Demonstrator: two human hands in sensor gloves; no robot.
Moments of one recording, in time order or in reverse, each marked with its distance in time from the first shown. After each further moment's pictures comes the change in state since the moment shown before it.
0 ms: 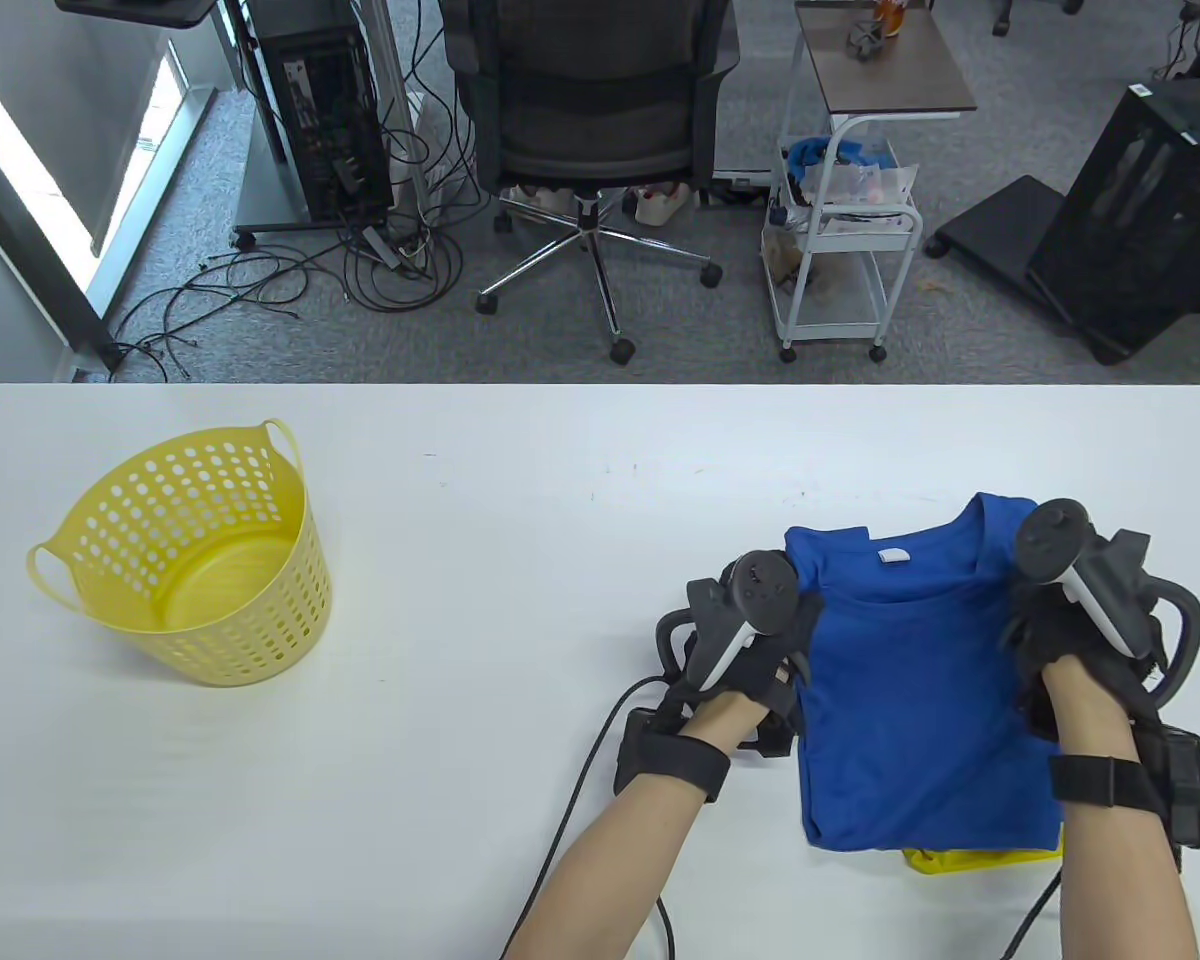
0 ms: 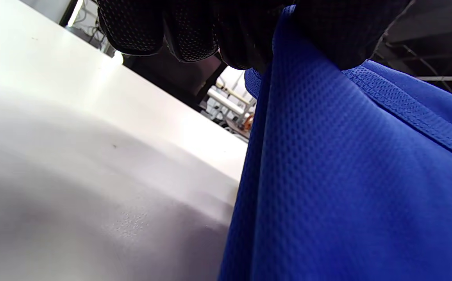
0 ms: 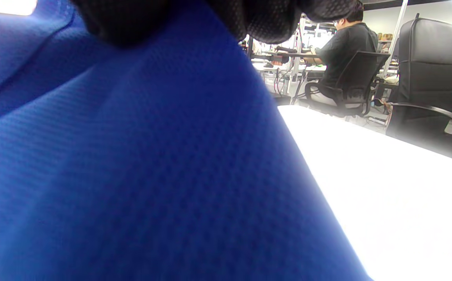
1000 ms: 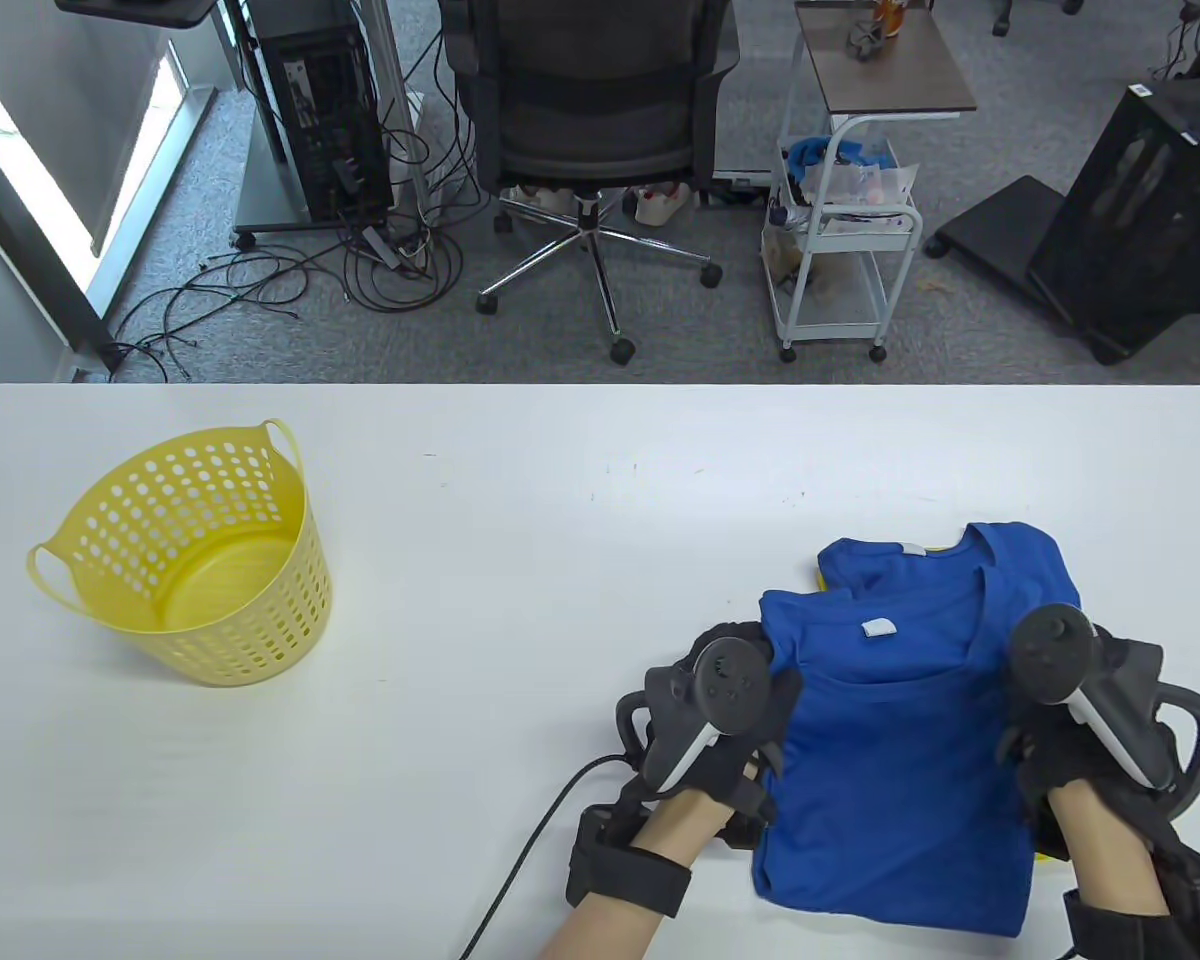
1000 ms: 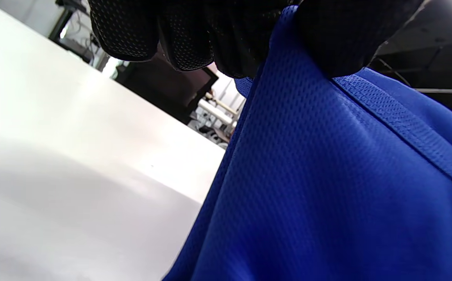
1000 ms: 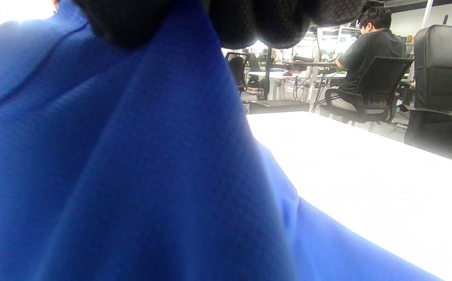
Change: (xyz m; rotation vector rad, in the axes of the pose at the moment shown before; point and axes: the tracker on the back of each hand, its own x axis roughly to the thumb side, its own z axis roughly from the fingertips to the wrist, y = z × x) left_hand -0.004 0.041 0.096 0.024 -0.061 0.043; right_hand -0.015 -0.025 0.106 -0.047 -0.107 -0.055
